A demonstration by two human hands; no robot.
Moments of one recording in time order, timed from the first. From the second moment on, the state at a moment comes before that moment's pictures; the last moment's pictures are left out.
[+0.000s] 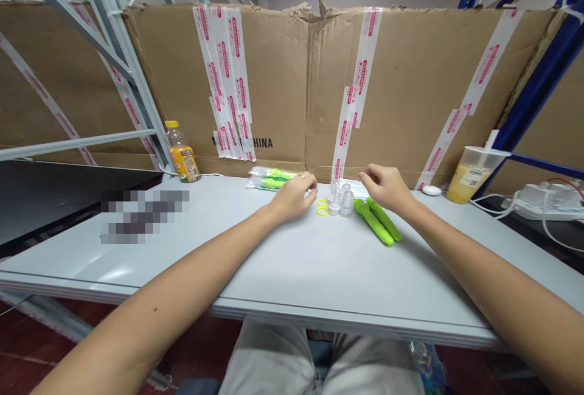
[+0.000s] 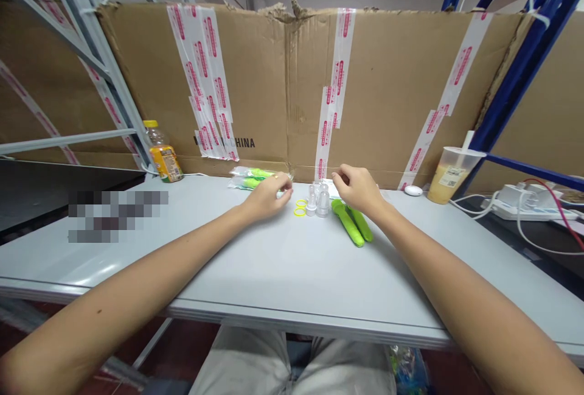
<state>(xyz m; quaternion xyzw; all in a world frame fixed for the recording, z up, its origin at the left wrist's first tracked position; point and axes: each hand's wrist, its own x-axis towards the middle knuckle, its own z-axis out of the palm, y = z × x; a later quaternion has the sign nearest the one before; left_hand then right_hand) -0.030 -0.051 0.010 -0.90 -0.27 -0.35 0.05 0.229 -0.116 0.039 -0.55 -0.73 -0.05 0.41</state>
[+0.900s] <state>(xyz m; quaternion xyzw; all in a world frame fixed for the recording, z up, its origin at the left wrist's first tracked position) -0.033 -0.062 0.016 -0.92 -0.28 -0.19 -0.19 0.258 -0.102 0.025 -0.77 -0.63 0.12 0.02</state>
